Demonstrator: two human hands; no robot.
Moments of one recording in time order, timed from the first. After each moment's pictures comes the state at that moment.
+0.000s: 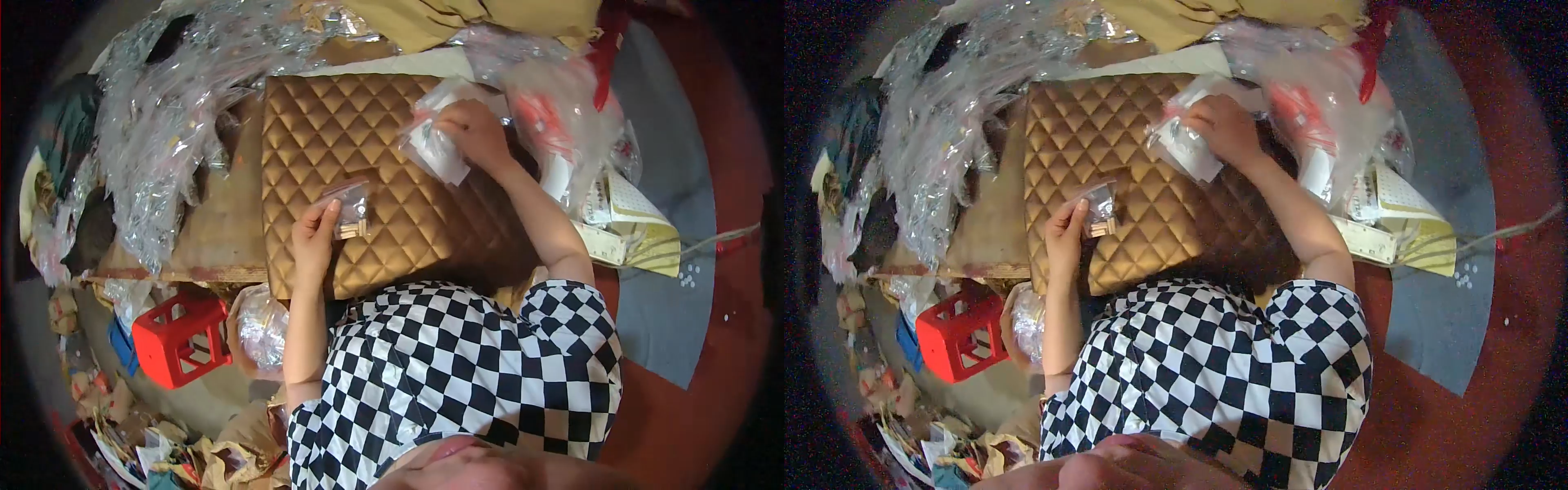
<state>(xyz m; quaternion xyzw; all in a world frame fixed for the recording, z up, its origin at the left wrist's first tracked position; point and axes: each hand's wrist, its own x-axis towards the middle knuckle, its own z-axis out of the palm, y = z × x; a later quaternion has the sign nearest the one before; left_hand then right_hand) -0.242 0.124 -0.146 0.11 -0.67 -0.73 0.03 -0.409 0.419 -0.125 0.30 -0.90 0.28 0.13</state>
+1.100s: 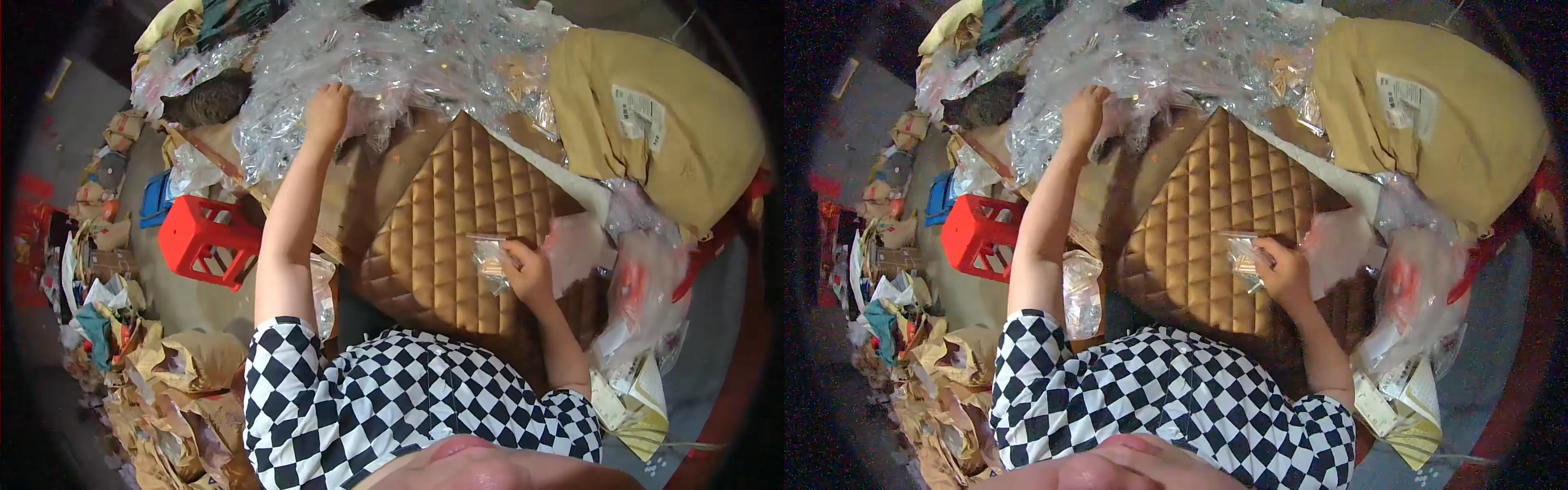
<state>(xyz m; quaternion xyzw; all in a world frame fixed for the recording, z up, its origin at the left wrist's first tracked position) -0.383 -0.137 -0.077 0.12 -0.95 0.06 0.30 -0.358 0.331 -0.114 0.33 -0.85 0.41 -0.09</state>
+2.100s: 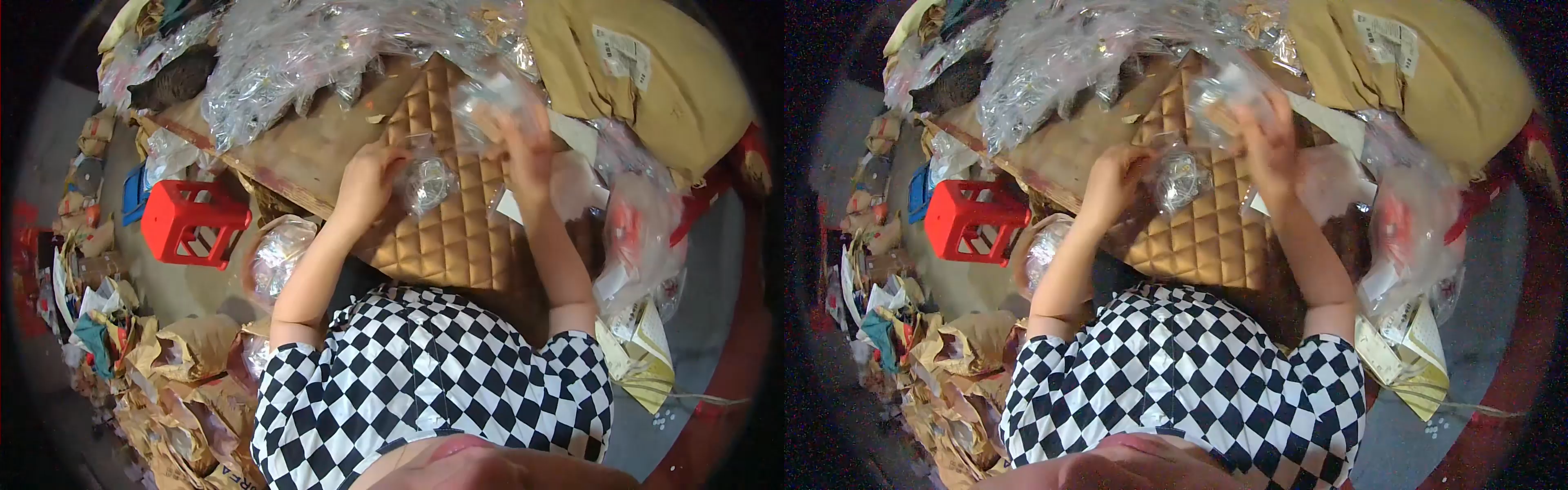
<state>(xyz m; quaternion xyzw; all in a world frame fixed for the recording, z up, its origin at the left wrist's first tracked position) -0.251 0.066 -0.086 0.09 -0.90 -0.38 0.18 -0.381 0.265 -0.044 0.15 -0.69 0.70 -0.06</state>
